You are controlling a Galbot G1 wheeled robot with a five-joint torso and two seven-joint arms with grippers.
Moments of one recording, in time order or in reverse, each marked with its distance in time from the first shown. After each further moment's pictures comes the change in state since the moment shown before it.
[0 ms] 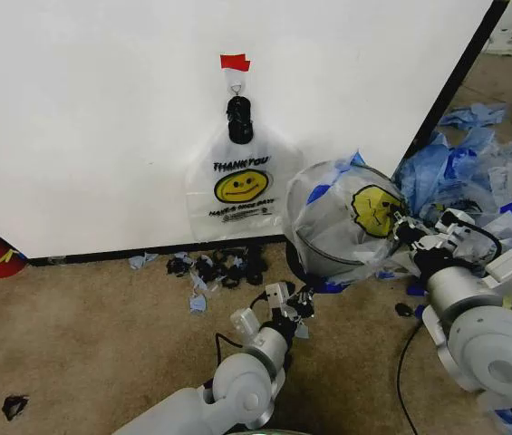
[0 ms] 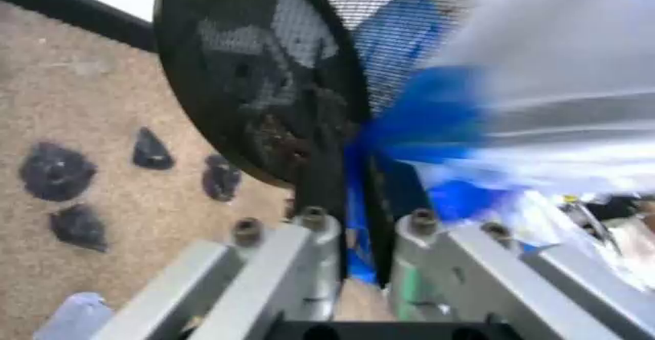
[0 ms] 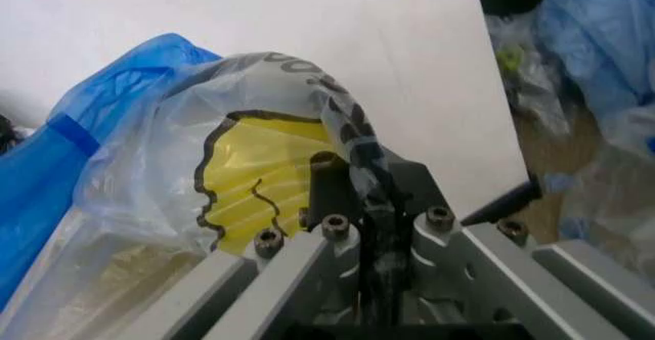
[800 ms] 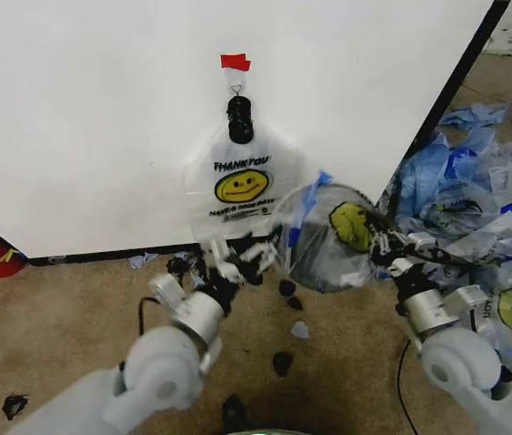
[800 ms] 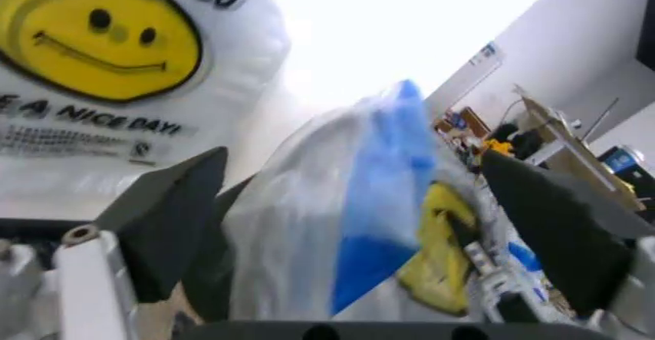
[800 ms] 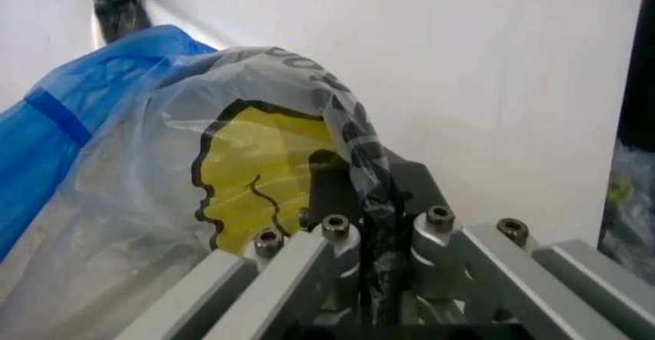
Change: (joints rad) left arm -0.033 0.292 -0.277 -0.326 -0.094 0.021 -0.034; right arm -0.091 0.083 -0.094 -0.272 -0.575 0.215 -0.543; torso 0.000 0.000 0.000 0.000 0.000
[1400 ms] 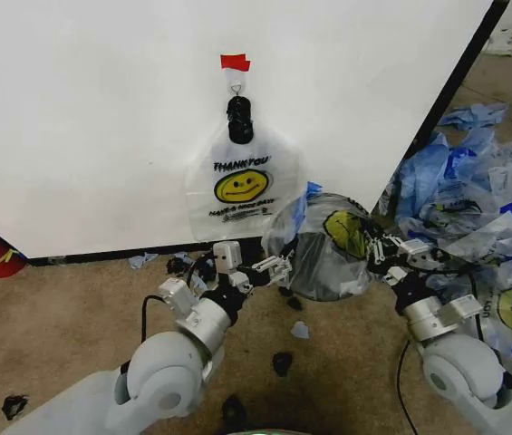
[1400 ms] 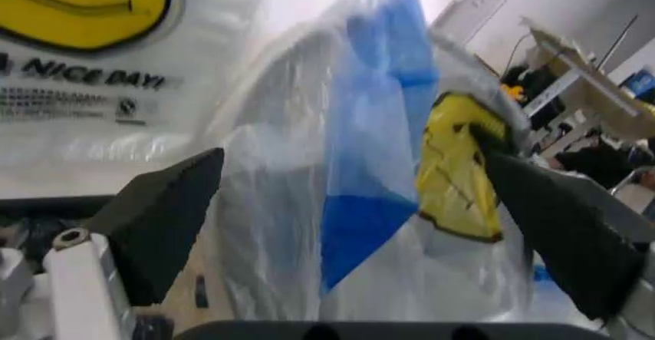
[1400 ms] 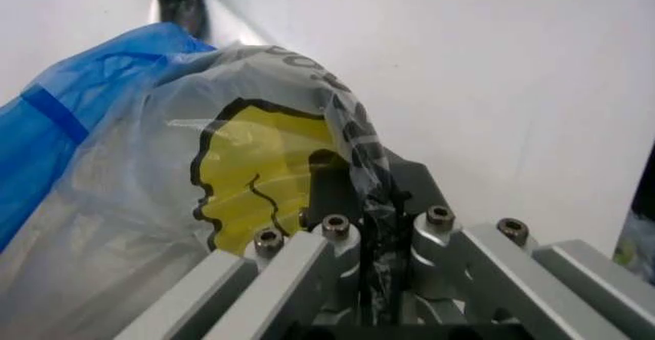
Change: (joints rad) left arm -0.021 -0.010 0.112 0.049 0.127 0.060 0.011; right arm -0.032 -0.021 0.021 0.016 -0.156 0.019 -0.054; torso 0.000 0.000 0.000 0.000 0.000
